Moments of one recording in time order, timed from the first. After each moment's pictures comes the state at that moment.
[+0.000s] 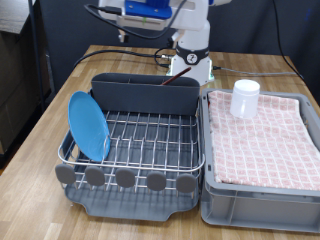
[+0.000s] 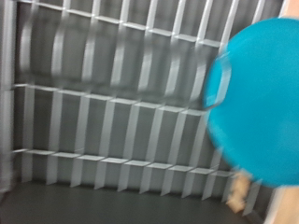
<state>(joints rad) 0.23 -0.07 -0.32 -2.08 -0.22 1.95 0.59</state>
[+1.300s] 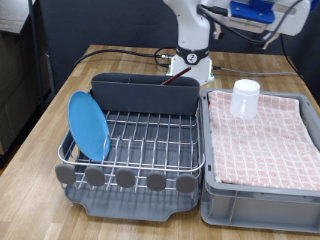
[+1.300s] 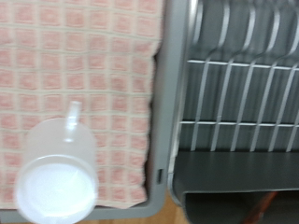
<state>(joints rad) 0.36 -0.08 -0.08 -2.08 -0.20 1.80 1.02</state>
